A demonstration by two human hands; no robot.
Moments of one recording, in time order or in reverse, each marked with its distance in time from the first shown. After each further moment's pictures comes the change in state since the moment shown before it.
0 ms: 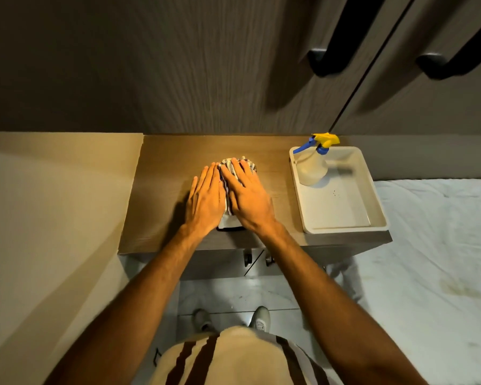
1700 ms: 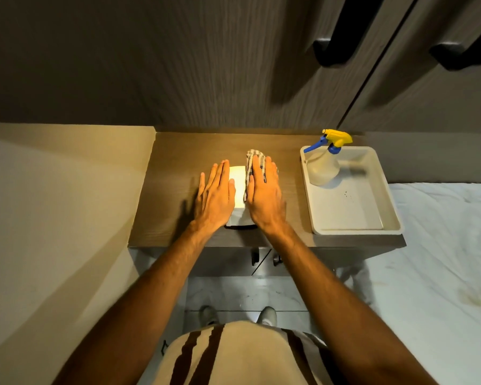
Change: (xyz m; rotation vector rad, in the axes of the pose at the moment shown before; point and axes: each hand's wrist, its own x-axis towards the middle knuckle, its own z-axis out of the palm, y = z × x) left_hand 0.004 0.007 0.005 0.009 -0.023 -0.060; right_hand -0.002 0.012 0.007 0.080 0.106 0.295
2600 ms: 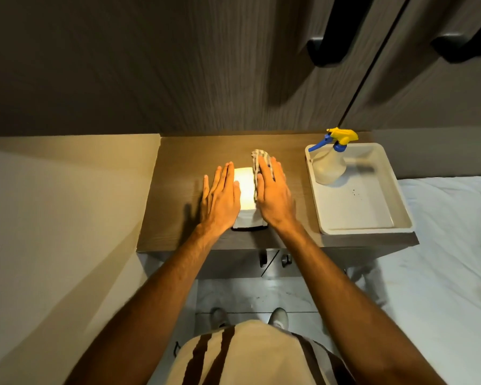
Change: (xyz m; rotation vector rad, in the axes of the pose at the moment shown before) left_hand 0.001 0.000 -0.001 0.038 -0.010 -0.011; right_hand 0.006 0.009 -0.003 0.088 -0.012 -0.010
